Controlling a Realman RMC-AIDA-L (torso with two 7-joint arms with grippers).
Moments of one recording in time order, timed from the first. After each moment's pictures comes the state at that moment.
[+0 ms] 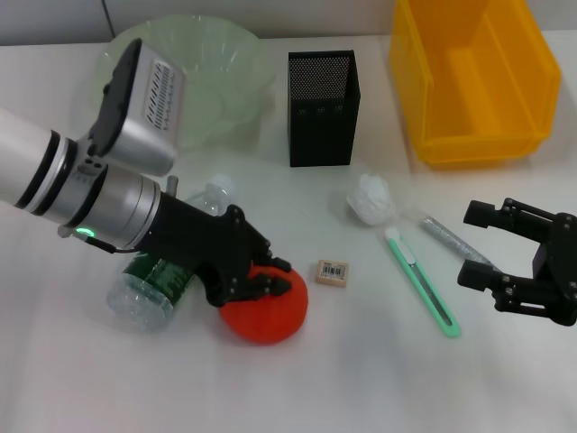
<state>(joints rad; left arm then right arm) -0.67 -2.08 1.19 0.82 2.16 1.55 -1.46 0.35 2.05 -0.47 -0.52 -1.97 -1.95 1.14</state>
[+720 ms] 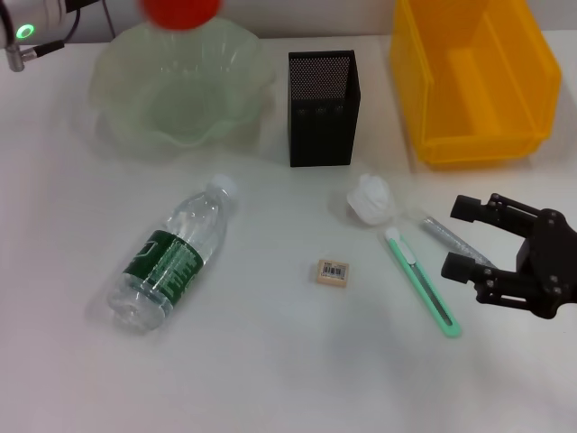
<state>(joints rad) -0.68 -2.07 0.88 0.80 1.69 0.96 -1.41 0.36 2.06 -0.47 -0.48 -1.96 -1.91 1.10</state>
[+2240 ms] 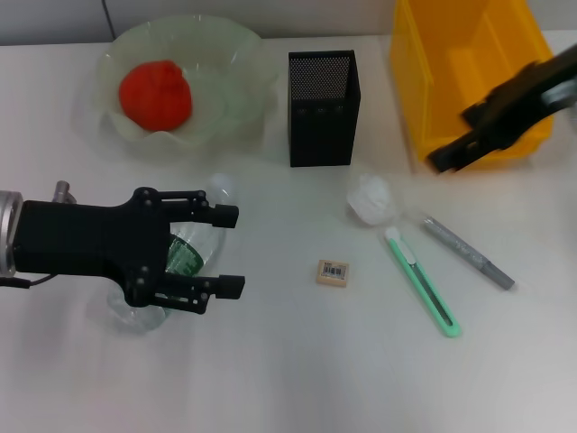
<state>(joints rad) -0.48 -2.00 0.92 0.75 1.87 1.84 -1.32 0.77 2.08 -1.02 -1.42 -2.57 -1.82 2.37</state>
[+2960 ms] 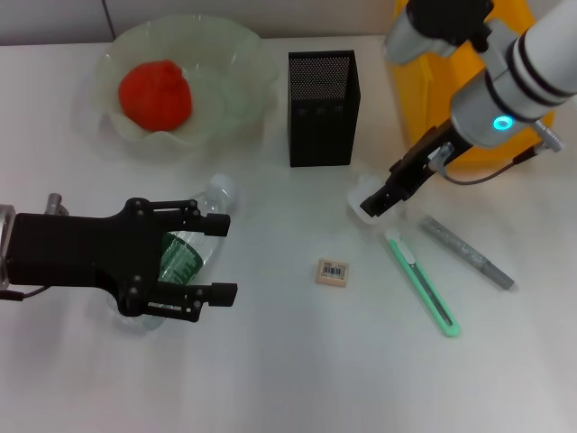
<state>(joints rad) -0.45 -2.00 0.91 0.75 1.87 1.83 -1.31 0.92 2.09 -1.24 -0.78 -2.59 -1.28 2.34</state>
